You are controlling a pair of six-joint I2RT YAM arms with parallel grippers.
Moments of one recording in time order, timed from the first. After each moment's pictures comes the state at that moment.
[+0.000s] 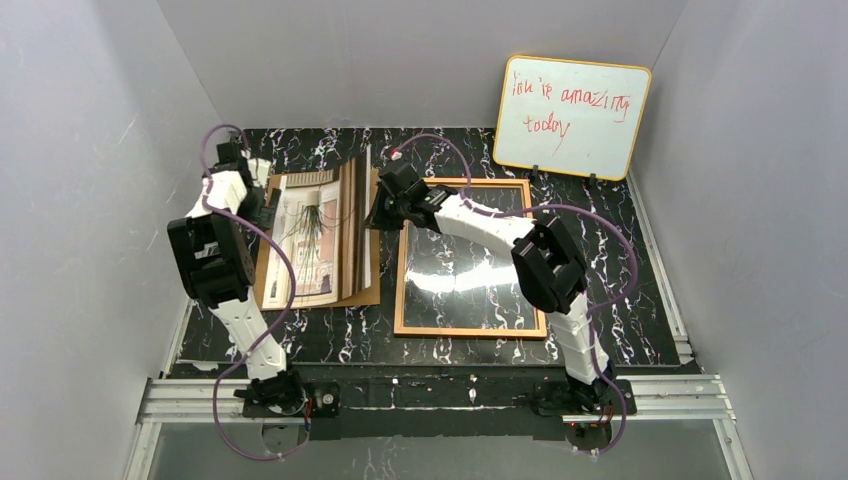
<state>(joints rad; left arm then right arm) 0.25 1.97 1.48 -0.66 -0.18 0.47 0.86 2.16 1.77 -0.29 -0.10 0.94</state>
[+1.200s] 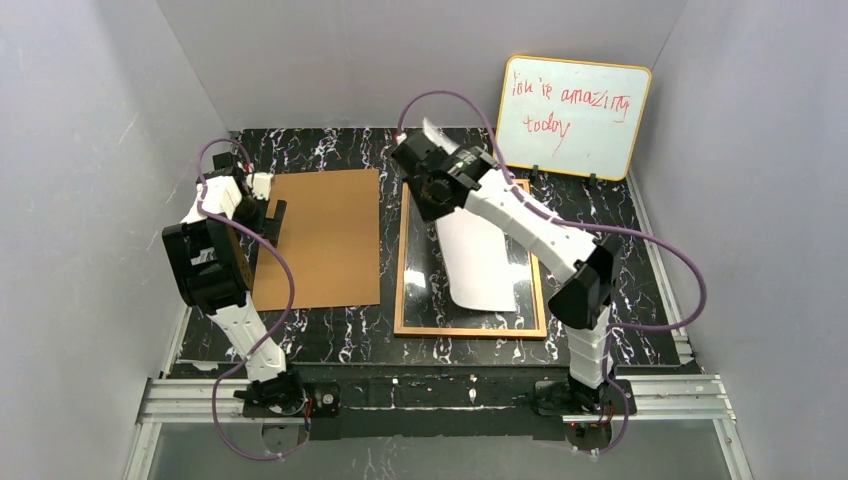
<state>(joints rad) 0.29 1.92 1.45 -0.84 0.03 0.44 0.90 1.93 2.14 -1.19 0.31 0.33</state>
